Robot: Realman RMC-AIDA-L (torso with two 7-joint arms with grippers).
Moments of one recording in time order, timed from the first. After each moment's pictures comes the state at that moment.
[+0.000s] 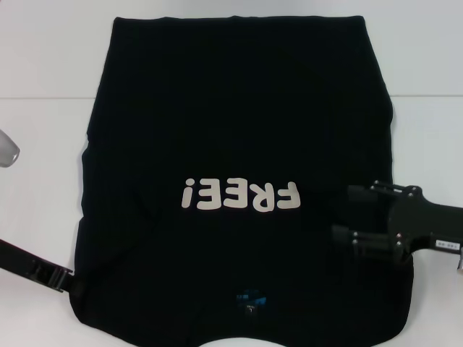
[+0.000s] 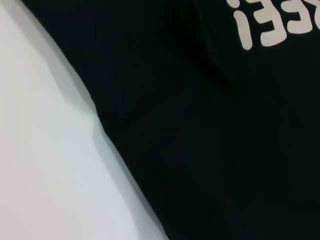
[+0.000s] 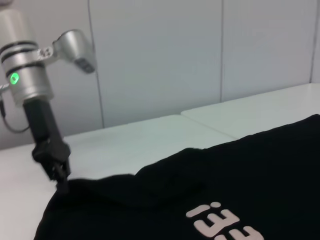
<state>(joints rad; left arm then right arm) -0.56 -2.08 0.78 1.06 2.73 1.66 -2.33 0.48 2.07 -0.65 -0.62 -1.98 -1.53 1.13</state>
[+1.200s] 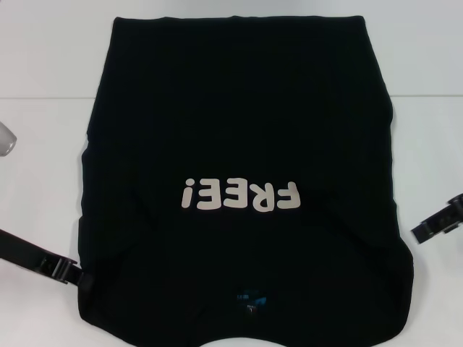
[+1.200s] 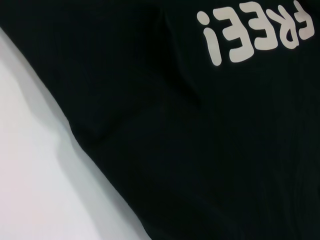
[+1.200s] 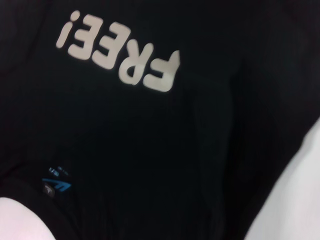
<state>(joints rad) -0.61 -2.03 0.74 0.95 2.66 1.69 -2.30 0.84 1.94 -0.75 -0.90 -2.74 -1.77 2.43</state>
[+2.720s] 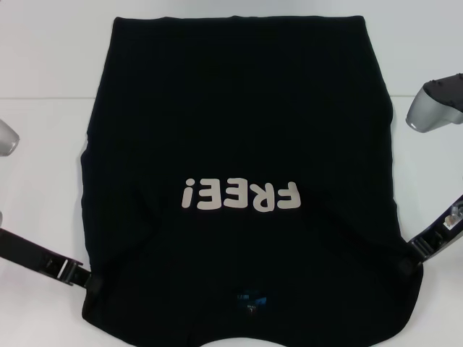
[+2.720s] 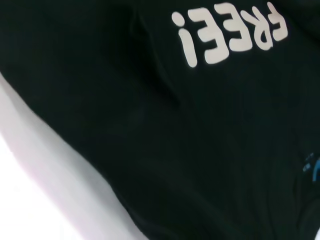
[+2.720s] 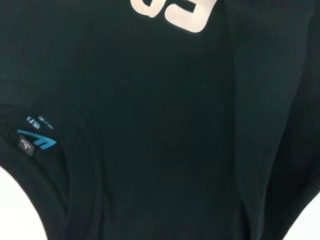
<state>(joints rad) -0.64 -2.00 0.71 0.86 2.64 1.70 -2.25 0.88 2.00 -1.00 -0.78 -2.77 -1.65 2.48</state>
